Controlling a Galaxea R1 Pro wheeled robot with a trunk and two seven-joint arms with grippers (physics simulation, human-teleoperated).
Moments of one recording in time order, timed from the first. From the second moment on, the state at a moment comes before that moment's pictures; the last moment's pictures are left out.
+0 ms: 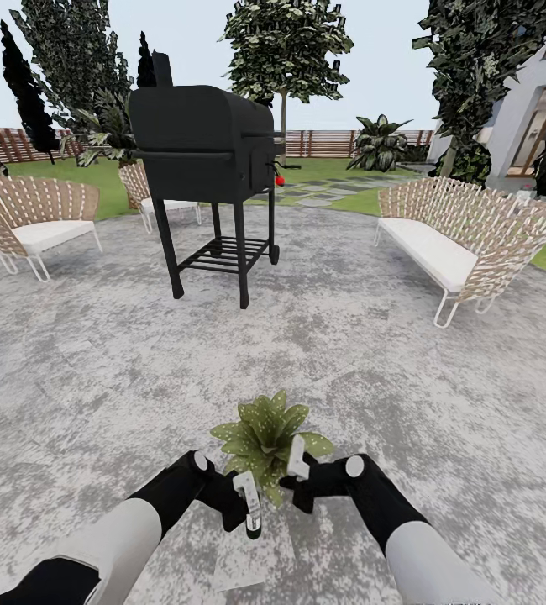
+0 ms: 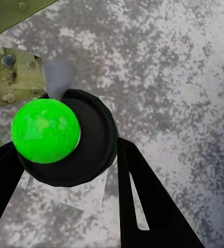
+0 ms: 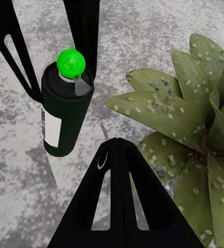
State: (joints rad) left arm -0.77 -0.11 -0.19 -0.36 -0.77 0.10 -0.91; right arm -0.66 0.15 -0.05 -0.60 0.89 -0.19 0.91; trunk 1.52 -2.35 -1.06
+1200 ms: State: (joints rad) left arm -0.77 -0.14 -0.19 -0.37 -0.76 0.08 -0.91; right arm -0.67 0.15 -0.02 -0.60 0.89 -0.19 0.95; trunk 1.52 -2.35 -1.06
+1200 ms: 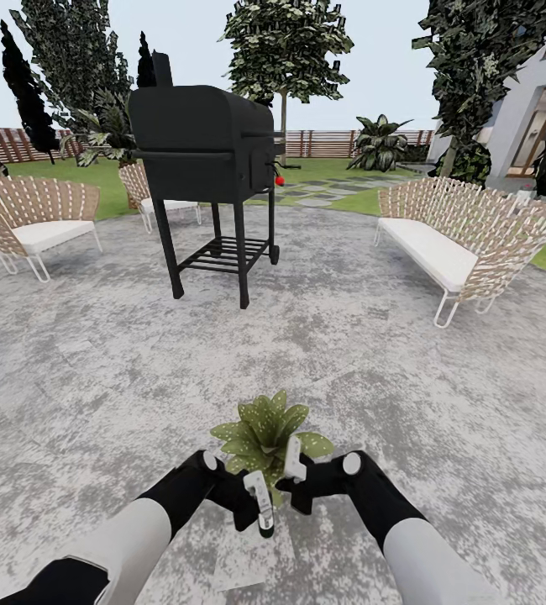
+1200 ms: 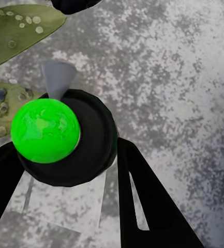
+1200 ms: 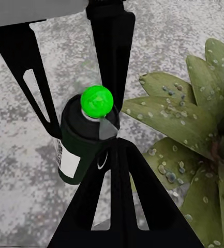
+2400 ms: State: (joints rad) left arm -0.77 -0.16 -0.19 -0.36 -0.75 0.06 -0.91; right arm -0.67 0.15 0.00 -0.60 0.89 -0.19 0.95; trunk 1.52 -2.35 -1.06
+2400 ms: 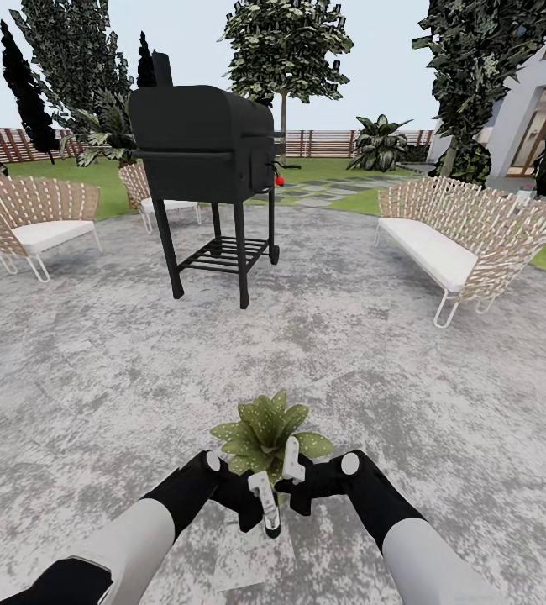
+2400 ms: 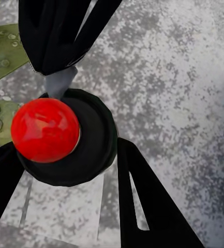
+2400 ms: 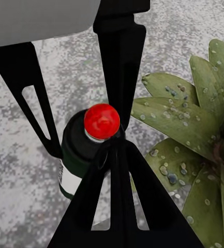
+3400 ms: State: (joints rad) left arm -0.76 -0.01 -0.07 -0.36 -0.74 0.07 -0.82; right arm -0.66 0.07 -0.04 -0.59 0.89 -0.20 0.92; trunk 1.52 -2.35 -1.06
